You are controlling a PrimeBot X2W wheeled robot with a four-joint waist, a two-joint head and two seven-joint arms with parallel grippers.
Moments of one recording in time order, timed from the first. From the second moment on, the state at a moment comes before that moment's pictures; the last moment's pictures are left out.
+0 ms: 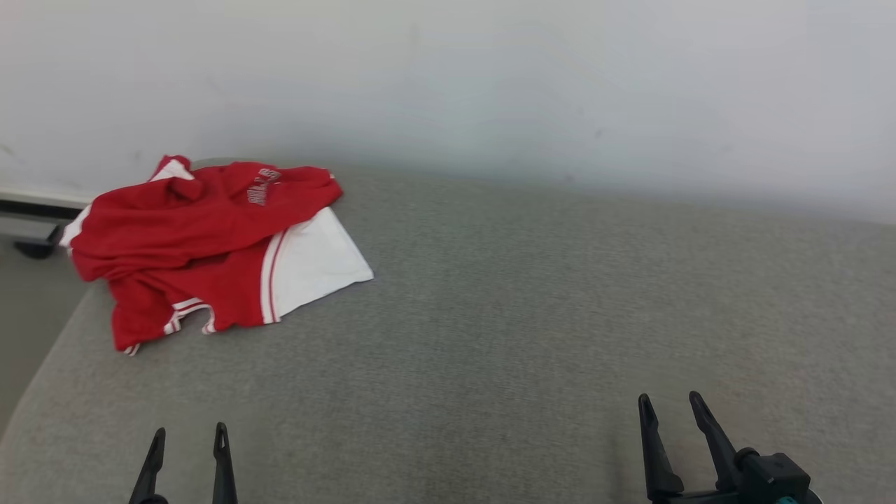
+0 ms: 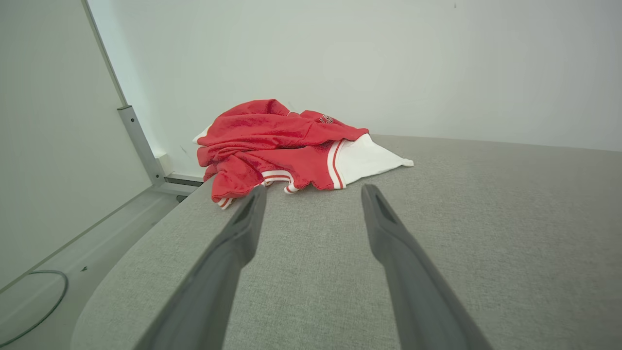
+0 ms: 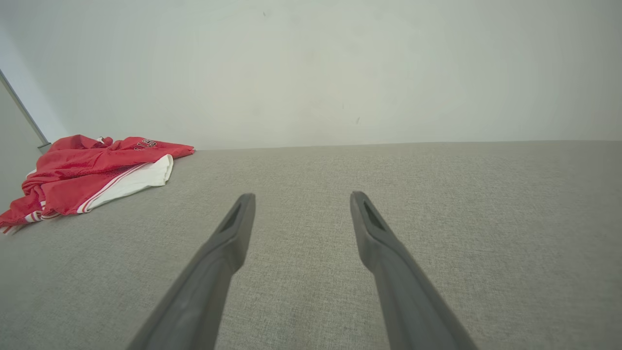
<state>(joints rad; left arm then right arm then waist) 0.05 0.07 0.08 0.18 -0.06 -0.07 -0.26 0.02 -0.05 -0.02 0.24 0.14 0.13 -0.26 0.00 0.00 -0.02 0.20</state>
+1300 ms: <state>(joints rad) -0.08 0.10 0.12 0.24 -0.09 -0.06 -0.26 -0.01 -0.05 -0.01 0.25 0.11 0.13 -0.26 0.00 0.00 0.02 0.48</state>
